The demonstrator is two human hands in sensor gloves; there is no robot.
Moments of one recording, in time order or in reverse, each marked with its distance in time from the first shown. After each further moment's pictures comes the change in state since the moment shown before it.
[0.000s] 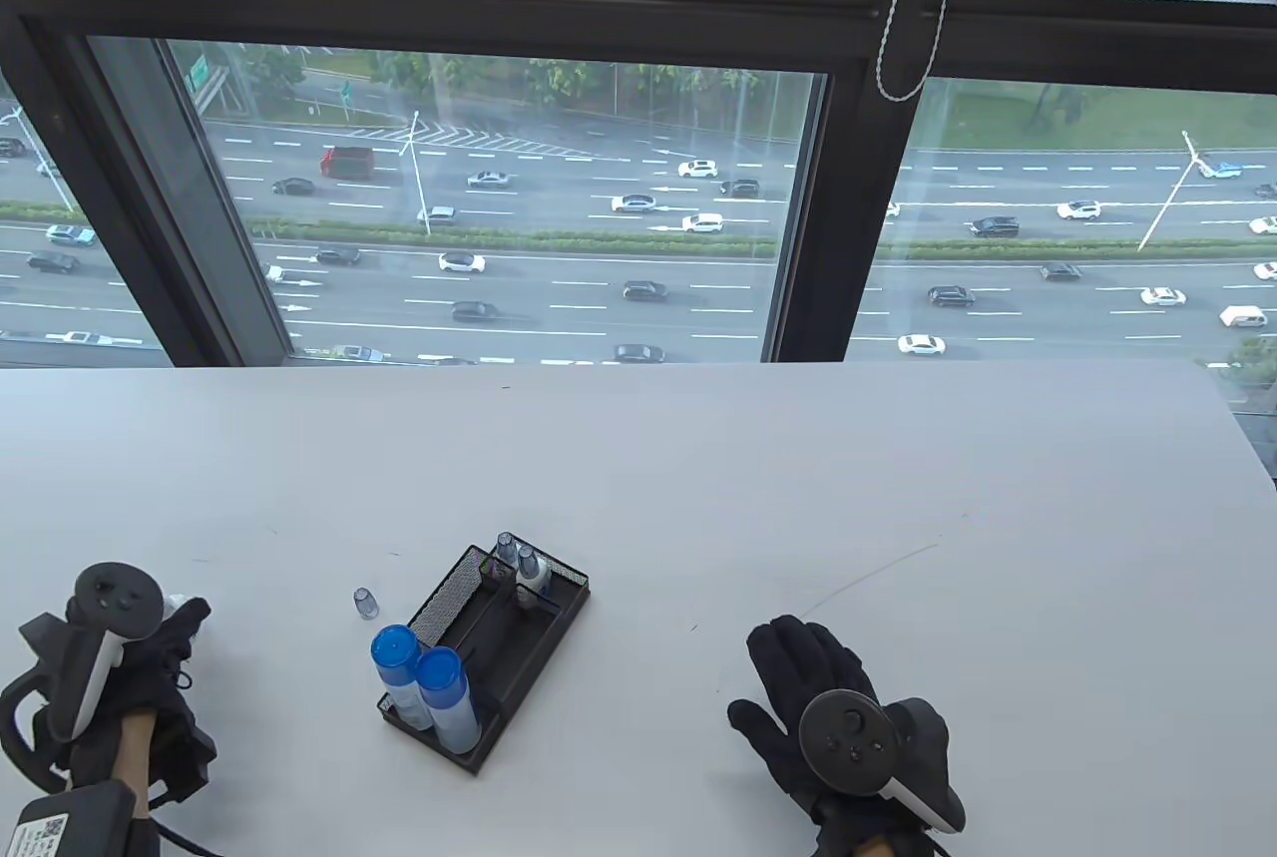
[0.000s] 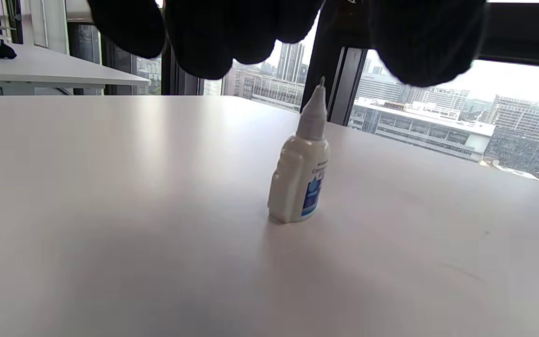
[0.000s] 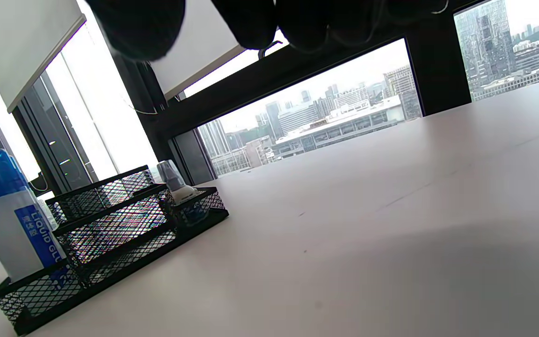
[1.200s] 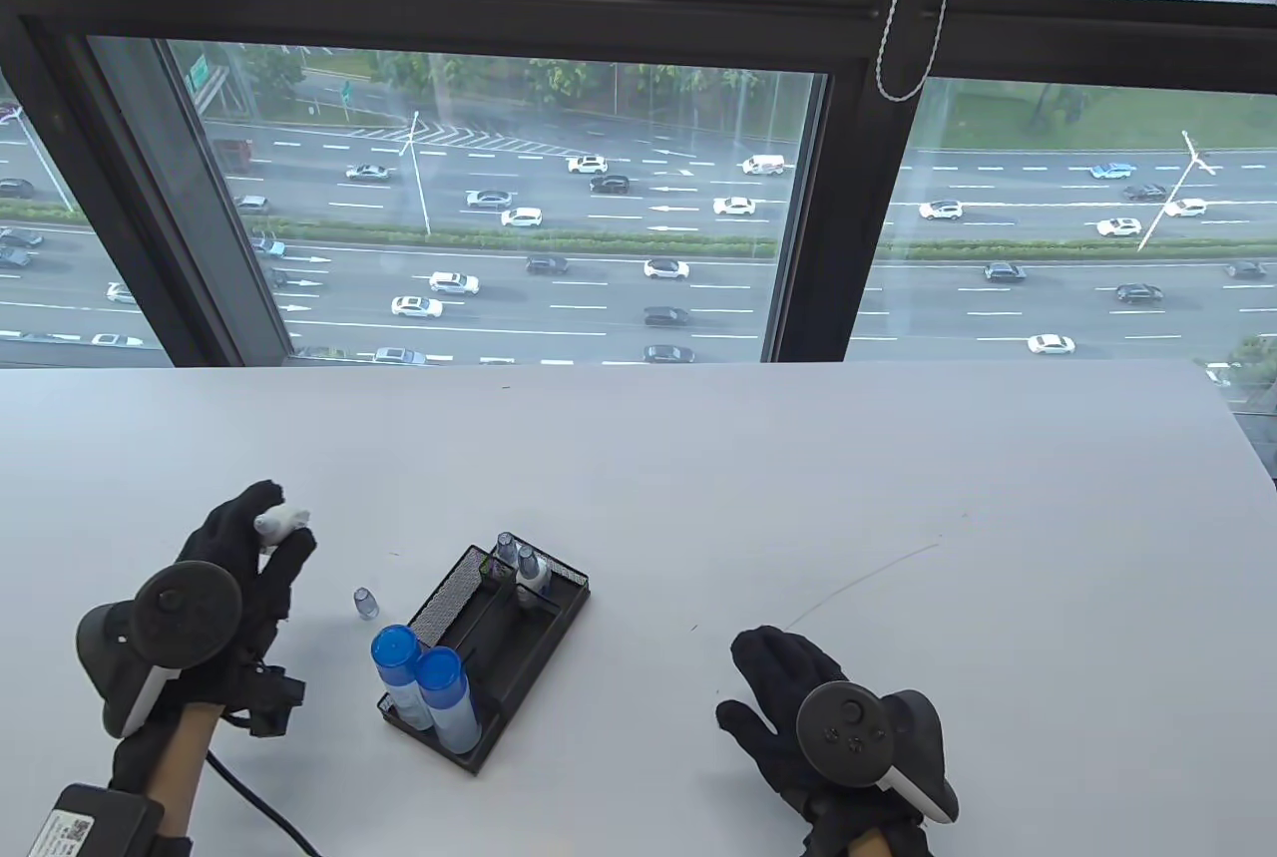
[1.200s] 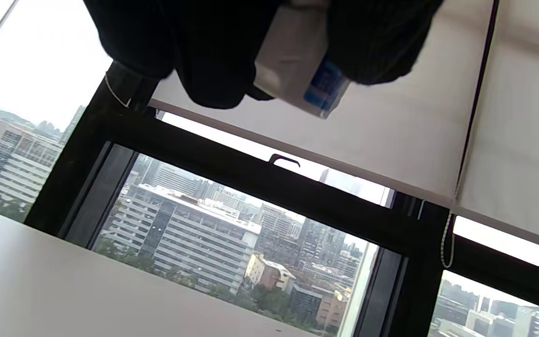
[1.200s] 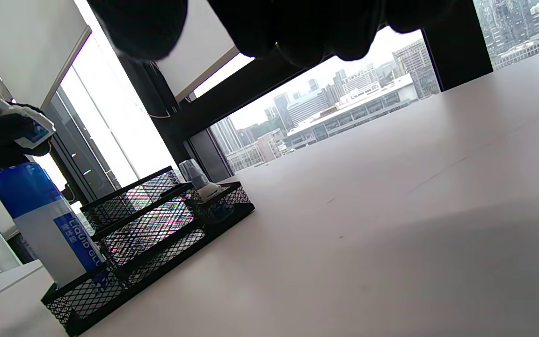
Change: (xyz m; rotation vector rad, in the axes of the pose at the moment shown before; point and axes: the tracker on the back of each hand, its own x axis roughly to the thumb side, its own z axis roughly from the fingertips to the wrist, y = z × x) left_hand 0.098 0.072 0.098 0.344 -0.761 0.348; right_hand 0.004 0.003 -0.003 0.032 -0.030 -0.098
